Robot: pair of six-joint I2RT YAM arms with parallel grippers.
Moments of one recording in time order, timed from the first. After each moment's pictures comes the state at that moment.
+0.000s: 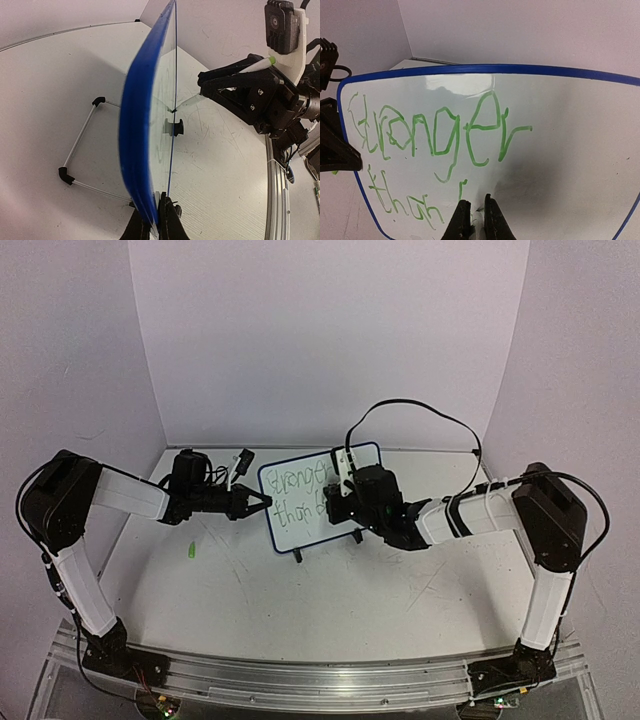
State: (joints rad) left arm -0.41 1.77 0.88 0.43 0.79 -0.13; right arm 0.86 1.91 1.13 0.44 0.28 0.19
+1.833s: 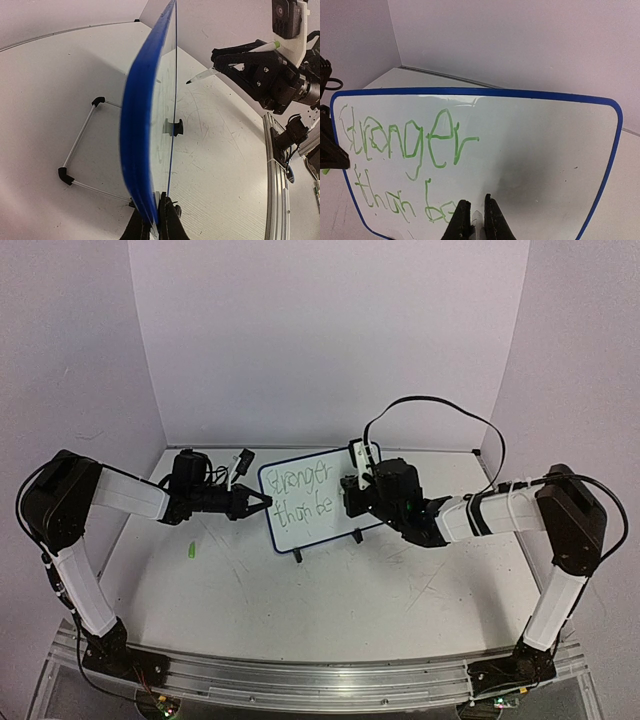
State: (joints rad) left arm -0.41 1.77 0.88 0.44 0.79 -0.13; right arm 0.81 1.80 1.04 0.46 0.28 0.12
